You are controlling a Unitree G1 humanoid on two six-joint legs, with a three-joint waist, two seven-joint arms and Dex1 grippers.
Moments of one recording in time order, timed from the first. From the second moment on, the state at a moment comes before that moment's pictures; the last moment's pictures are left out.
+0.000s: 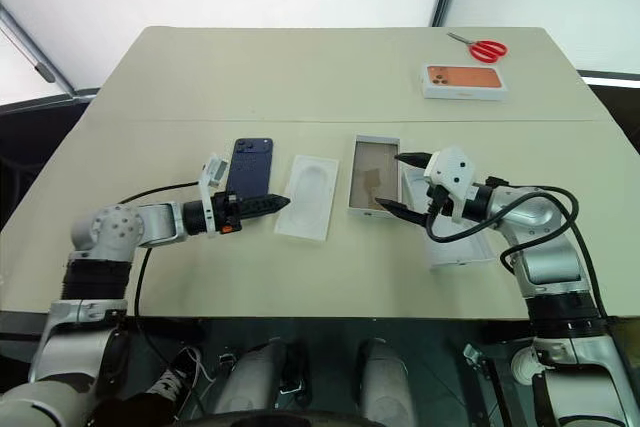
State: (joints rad) left arm -0.56 0.43 0.12 0.22 -0.85 1.20 -0.67; right arm -0.35 -0.69 -0.04 0.04 0.28 0.04 1.03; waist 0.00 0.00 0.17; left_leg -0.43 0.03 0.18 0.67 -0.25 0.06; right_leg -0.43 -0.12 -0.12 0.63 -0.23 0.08
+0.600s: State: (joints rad) left arm -0.64 0.38 0.09 0.38 -0.76 1.17 -0.70; right arm -0.35 -0.69 -0.03 0.04 0.27 0.04 1.02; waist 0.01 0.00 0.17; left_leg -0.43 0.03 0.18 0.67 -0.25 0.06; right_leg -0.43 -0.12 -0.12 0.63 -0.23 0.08
